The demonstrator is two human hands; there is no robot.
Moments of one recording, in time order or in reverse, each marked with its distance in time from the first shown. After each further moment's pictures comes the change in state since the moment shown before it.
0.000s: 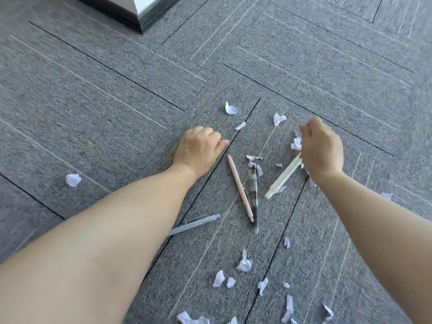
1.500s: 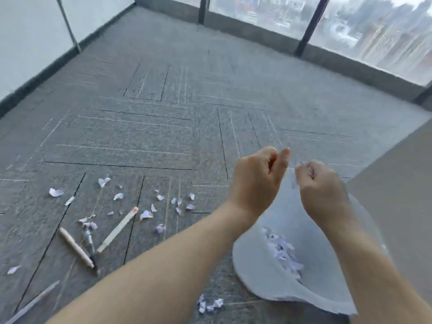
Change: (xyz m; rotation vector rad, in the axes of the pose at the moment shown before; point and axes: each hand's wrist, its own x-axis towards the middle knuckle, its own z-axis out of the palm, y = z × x) left_hand -0.004 0.511 -0.181 -1.095 -0.008 0.330; right_hand -0.222 0.169 -0.376 0.204 0.380 0.559
